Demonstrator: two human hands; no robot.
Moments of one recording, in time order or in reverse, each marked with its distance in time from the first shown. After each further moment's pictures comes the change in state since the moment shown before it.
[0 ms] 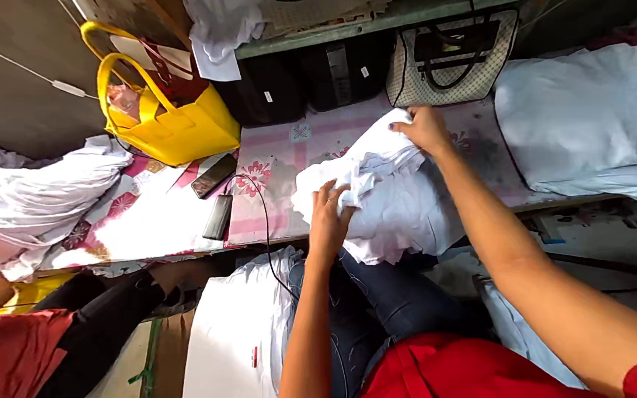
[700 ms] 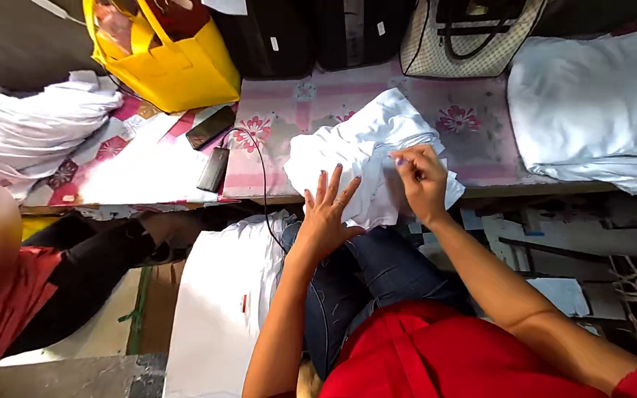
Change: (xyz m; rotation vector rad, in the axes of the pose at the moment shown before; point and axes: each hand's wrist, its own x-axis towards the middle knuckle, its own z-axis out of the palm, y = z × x) left_hand -0.082 0.015 -0.021 0.131 -0.255 0.073; right_hand -0.197 -0.020 0.045 0.428 0.298 -0.511
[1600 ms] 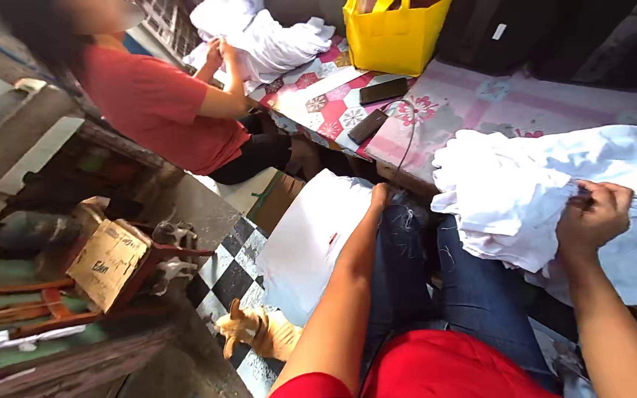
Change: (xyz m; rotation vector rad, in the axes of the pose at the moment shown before) left_hand -0.049 -0.237 0.065 -0.345 0.210 -0.879; right_hand 0.011 0.083 0.045 -0.403 -0.064 0.021
